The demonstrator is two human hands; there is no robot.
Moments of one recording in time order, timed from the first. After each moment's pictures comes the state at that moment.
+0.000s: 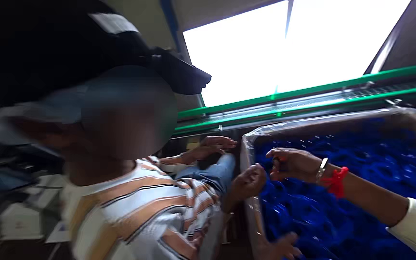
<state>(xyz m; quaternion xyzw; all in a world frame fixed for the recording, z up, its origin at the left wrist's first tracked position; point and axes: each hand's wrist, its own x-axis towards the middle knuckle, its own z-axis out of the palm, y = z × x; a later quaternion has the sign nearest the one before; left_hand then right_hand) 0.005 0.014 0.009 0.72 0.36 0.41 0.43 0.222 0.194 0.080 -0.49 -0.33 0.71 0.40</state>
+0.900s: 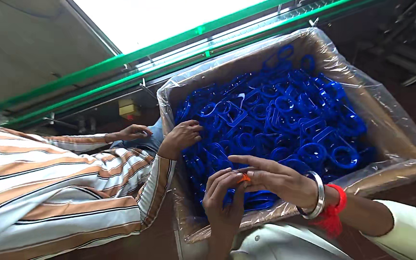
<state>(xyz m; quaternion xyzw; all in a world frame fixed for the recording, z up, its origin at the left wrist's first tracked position) 0.148 -0.024 0.005 0.71 0.40 0.50 0.30 0.335 -0.030 0.058 -0.38 -0.40 0.73 0.39</state>
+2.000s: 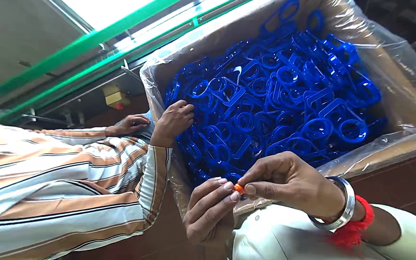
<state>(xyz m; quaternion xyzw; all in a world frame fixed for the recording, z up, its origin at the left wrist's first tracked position) 0.113 -0.029 0.025 0.73 0.28 0.57 0.25 0.315 -0.058 0.065 -0.35 -0.39 0.67 0.53</state>
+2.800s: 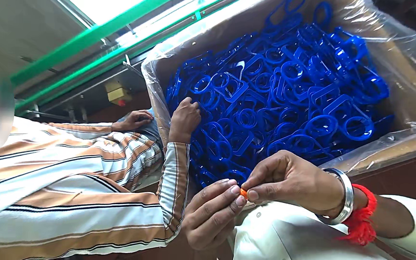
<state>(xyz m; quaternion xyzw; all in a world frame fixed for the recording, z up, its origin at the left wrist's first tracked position) 0.093 -0.025 0.033 0.80 0.21 0.51 0.24 0.319 -0.055 0.067 -0.33 -0.30 0.78 0.45</state>
